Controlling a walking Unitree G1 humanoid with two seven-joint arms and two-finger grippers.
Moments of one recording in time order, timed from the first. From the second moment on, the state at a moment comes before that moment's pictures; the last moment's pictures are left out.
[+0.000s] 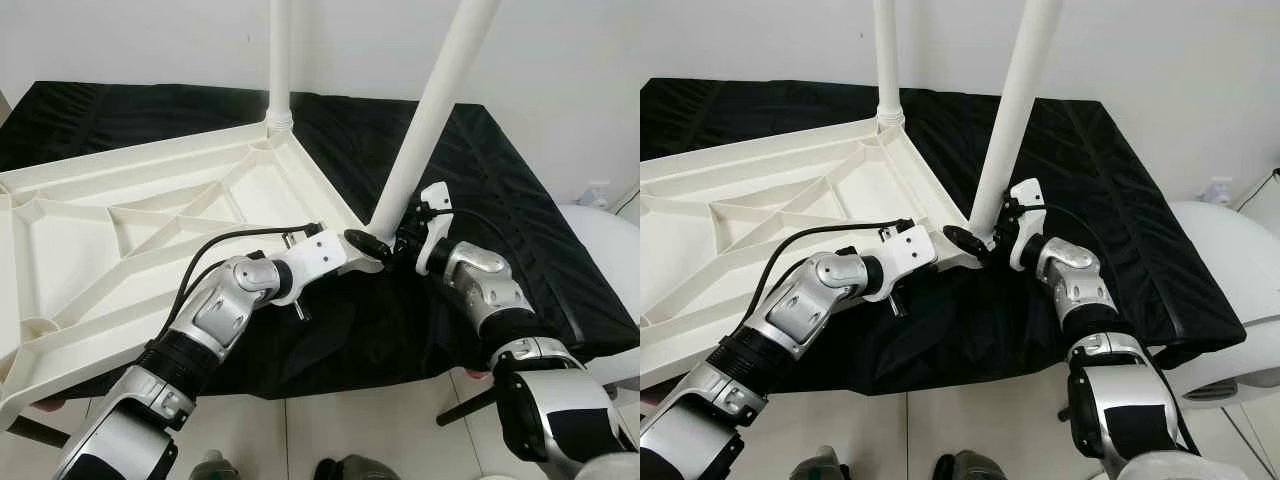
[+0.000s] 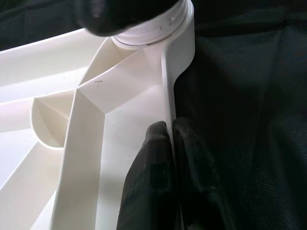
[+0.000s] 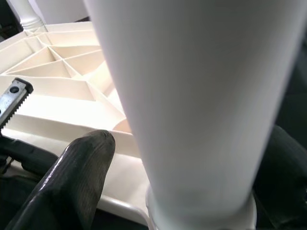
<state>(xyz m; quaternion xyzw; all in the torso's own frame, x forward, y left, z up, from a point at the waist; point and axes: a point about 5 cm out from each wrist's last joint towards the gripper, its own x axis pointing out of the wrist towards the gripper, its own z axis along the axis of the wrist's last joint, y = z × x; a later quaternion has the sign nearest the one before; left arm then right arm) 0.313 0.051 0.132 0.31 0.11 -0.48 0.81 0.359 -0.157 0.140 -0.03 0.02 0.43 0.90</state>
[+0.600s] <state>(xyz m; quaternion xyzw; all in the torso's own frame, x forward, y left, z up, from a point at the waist) 0.313 0.050 0.132 0.31 0.11 -0.49 0.81 0.362 -0.168 0.143 -0.04 0.02 0.43 0.90</state>
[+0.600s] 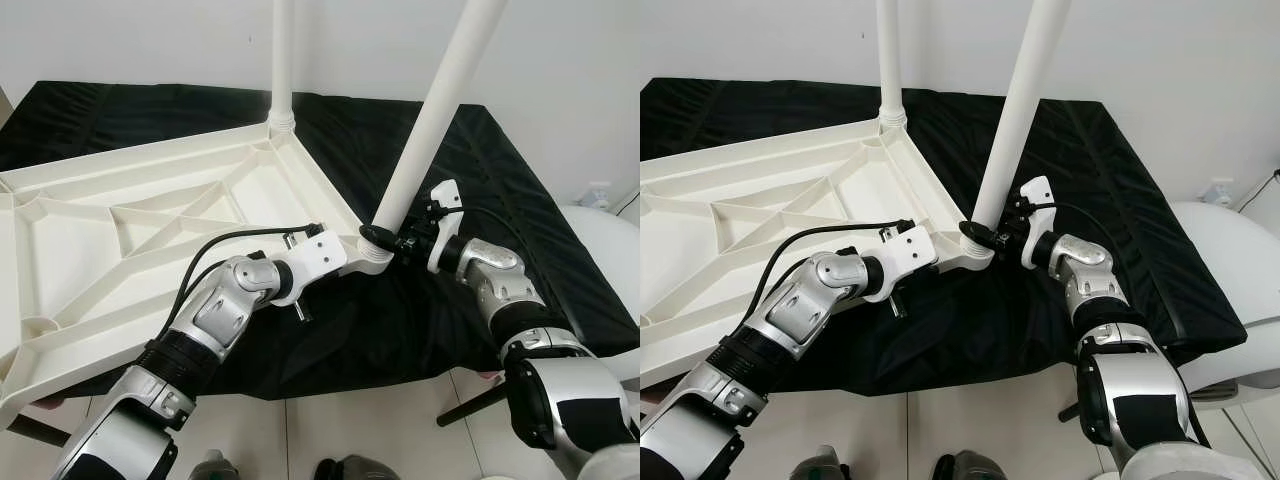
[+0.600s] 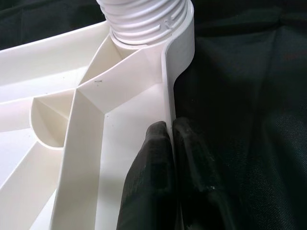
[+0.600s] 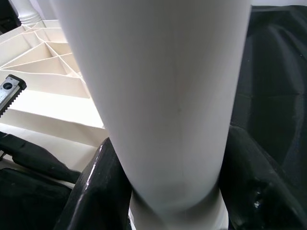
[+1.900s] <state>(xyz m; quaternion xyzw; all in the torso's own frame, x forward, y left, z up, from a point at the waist) 0.313 0.055 0.131 0.31 0.12 -0.48 0.82 0.344 -0.111 0.133 0.02 -0.04 0.13 0.99</state>
